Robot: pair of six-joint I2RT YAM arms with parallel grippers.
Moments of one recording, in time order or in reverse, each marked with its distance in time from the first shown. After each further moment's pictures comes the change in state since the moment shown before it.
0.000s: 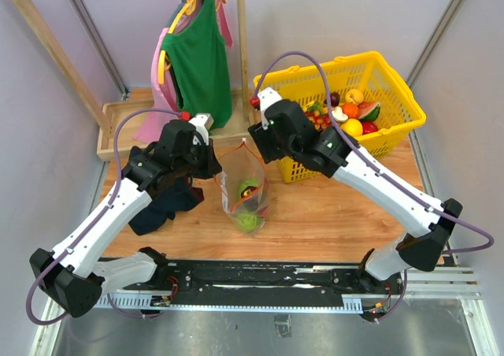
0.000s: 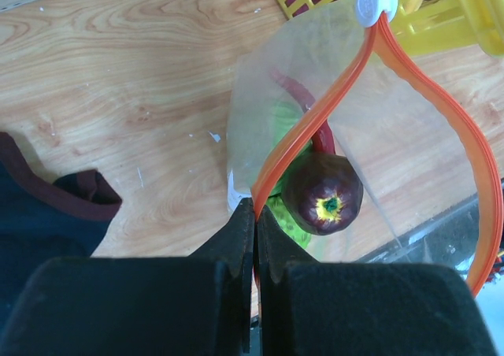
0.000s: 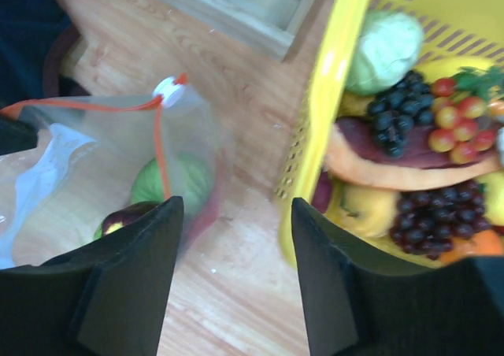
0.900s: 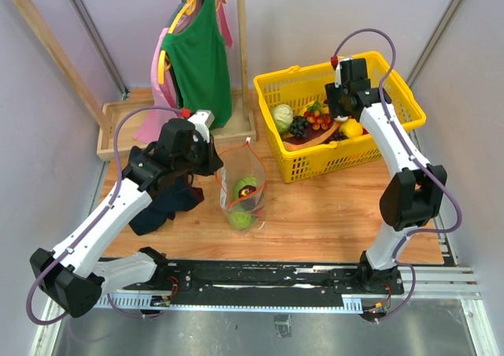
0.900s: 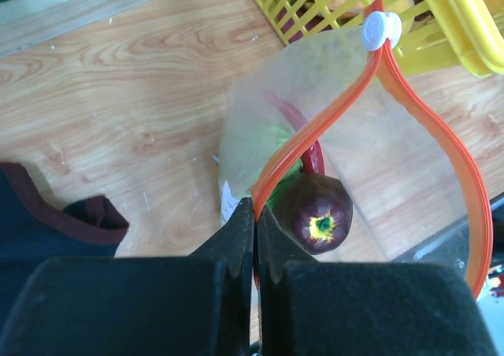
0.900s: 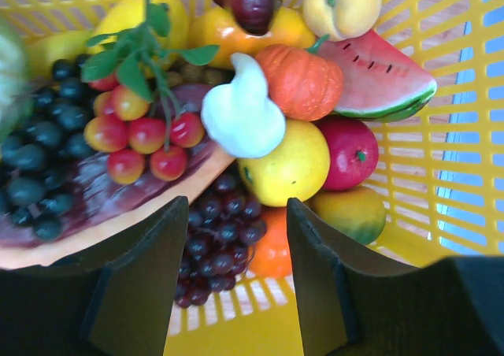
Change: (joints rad) left arm 0.000 -0.002 -0.009 0.063 -0.011 0.031; right arm -0.710 0.253 0.084 0.080 -0.126 -0.184
